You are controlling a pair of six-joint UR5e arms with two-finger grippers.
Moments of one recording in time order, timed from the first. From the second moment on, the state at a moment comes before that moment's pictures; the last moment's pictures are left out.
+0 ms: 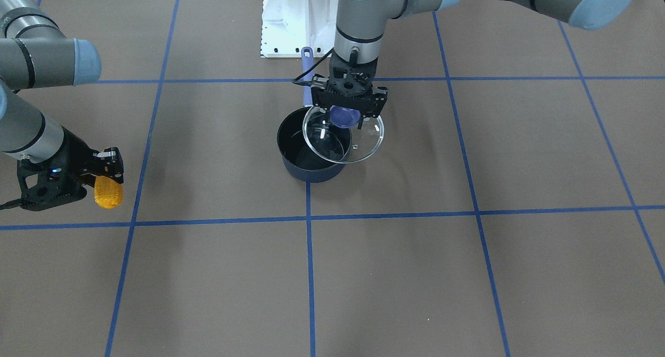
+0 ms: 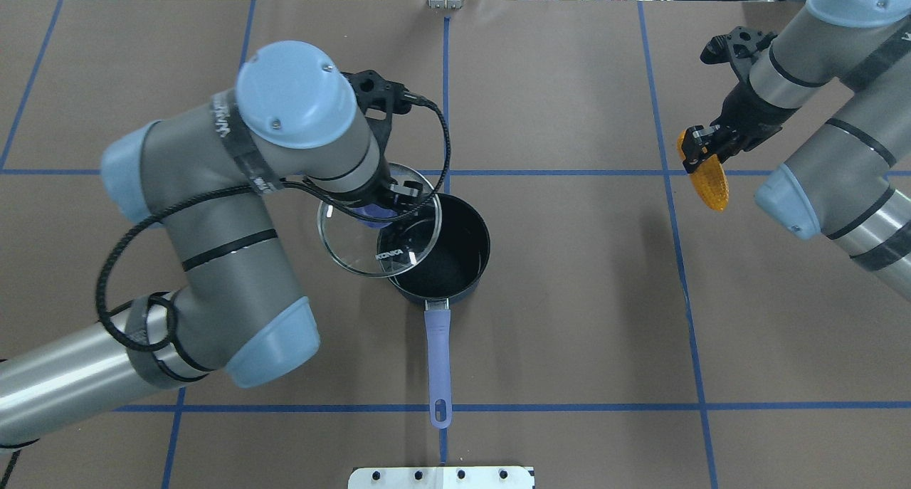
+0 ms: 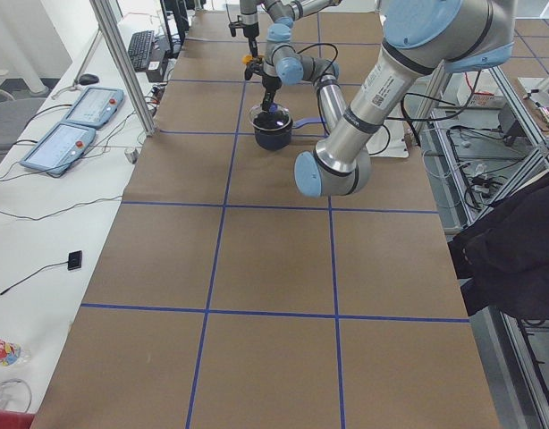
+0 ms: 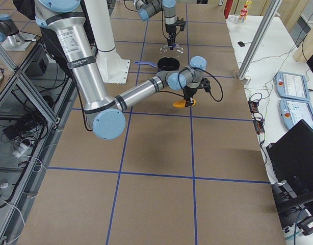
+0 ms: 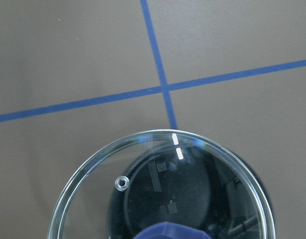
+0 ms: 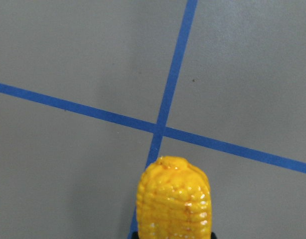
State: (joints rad) left arm -0.62 -2.28 -1.86 -1.41 -1.88 -0.88; right arm 1.00 -1.20 1.69 -1.57 2.28 0.51
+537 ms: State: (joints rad) left arm -0.80 -2.00 -1.95 -1.52 -2.00 -0.61; right arm 0.99 -1.08 1.70 -1.64 2.28 0.62
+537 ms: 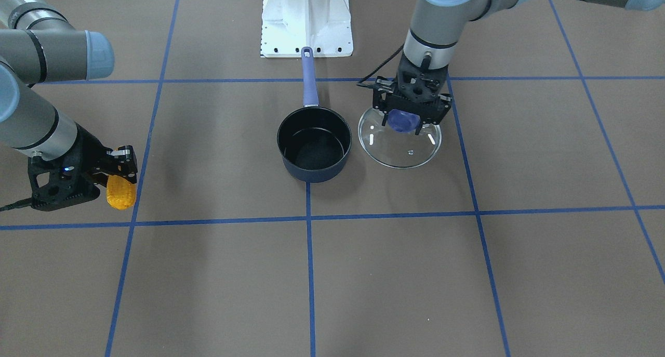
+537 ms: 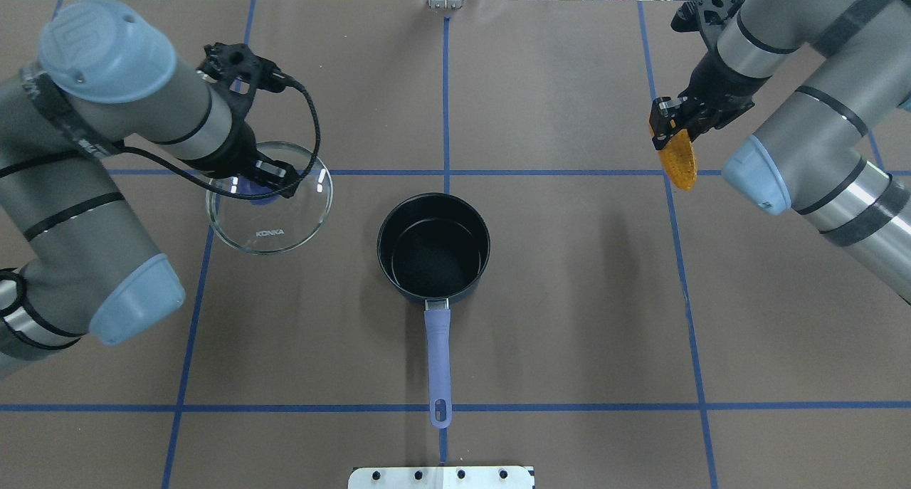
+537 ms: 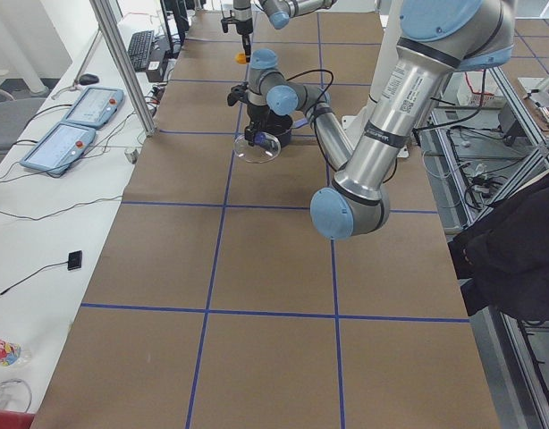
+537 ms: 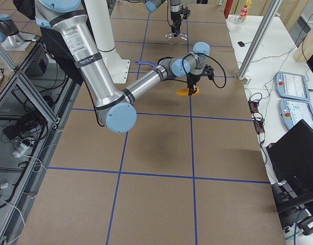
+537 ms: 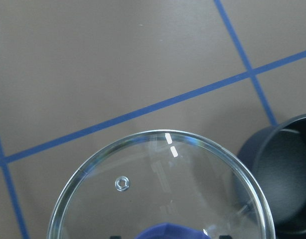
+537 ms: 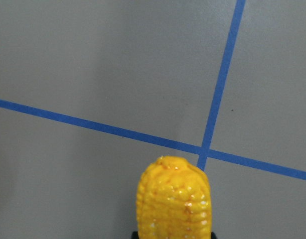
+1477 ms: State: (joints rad) left arm -1.07 -1.68 -1.58 -2.12 -2.23 -0.23; right arm 0.79 -0.87 1.69 -1.64 2.15 0.98
